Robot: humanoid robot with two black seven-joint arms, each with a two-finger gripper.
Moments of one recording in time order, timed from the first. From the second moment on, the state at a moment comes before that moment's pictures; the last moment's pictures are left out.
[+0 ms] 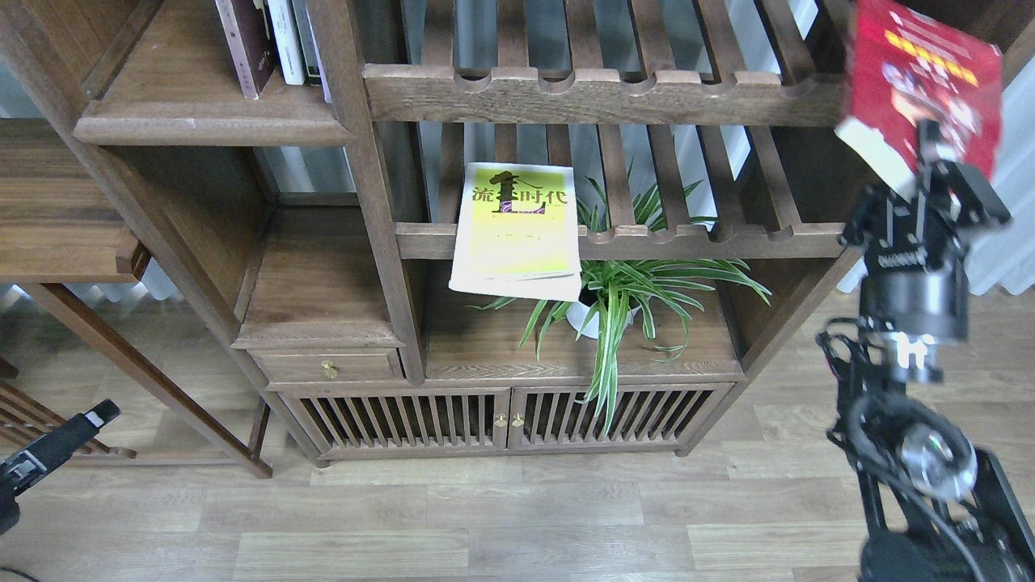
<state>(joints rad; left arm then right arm) 0.20 0.48 -1.64 -1.07 0.20 -0.49 0.47 -0.19 -0.09 1.62 1.64 0.62 0.56 -0.02</state>
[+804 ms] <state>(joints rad) 0.21 0.26 -1.44 -1.02 -0.09 -0.49 0.47 -0.52 -0.10 1.32 1.45 0.67 0.58 -0.25</state>
